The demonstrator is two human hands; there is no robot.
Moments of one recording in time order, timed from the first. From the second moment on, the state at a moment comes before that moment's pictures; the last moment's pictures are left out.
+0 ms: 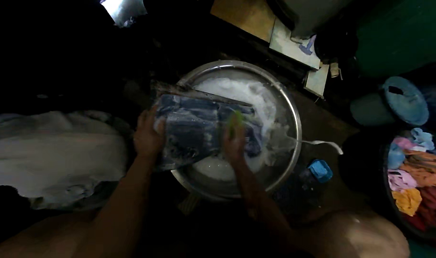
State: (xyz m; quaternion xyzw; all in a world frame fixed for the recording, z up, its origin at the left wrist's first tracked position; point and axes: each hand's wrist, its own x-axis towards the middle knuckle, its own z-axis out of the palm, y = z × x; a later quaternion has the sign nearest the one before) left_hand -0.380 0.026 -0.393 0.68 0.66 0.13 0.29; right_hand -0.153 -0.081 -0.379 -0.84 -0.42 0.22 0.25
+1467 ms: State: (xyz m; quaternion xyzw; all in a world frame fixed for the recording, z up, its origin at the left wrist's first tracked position) left_hand -0.380 0.020 -0.384 0.63 0.69 0.16 0.33; right_hand -0.253 -0.009 -0.305 -0.65 -0.60 0.46 0.11
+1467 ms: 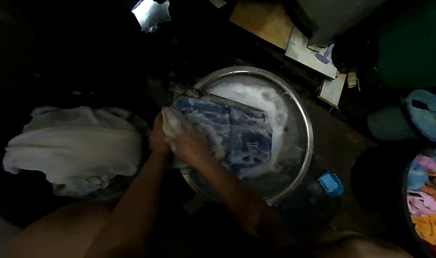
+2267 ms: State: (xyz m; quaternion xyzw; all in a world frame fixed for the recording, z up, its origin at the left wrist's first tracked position) left_hand -0.379 0.029 -0.390 0.67 0.67 0.12 0.30; right_hand -0.037 -0.013 -0.400 -0.88 -0.37 0.30 0.03
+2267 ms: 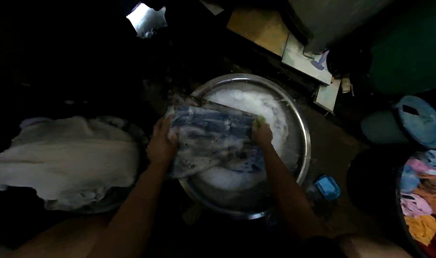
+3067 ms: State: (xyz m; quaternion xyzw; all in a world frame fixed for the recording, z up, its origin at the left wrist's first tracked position) left_hand -0.383 0.034 -0.393 0.67 0.66 0.13 0.31; right_hand -0.163 -0.047 -0.403 -0.78 -0.53 0.28 0.18
